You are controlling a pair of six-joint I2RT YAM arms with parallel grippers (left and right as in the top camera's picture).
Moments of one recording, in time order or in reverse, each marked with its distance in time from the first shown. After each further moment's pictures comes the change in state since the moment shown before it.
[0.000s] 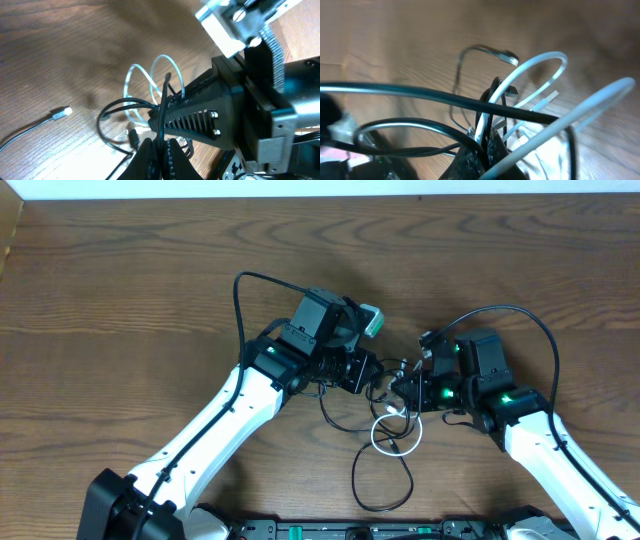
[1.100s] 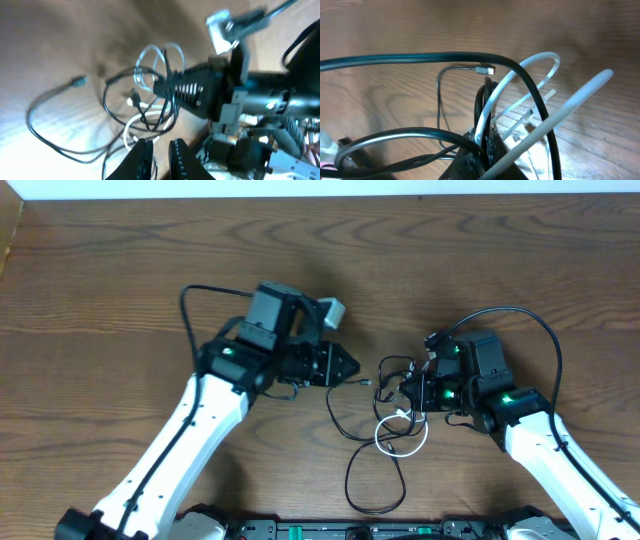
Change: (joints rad) left arm 0.134 -0.108 -0.002 -0.160 0.112 -0.124; right arm 0.000 -0.005 0.003 -0.031 0.097 0.009
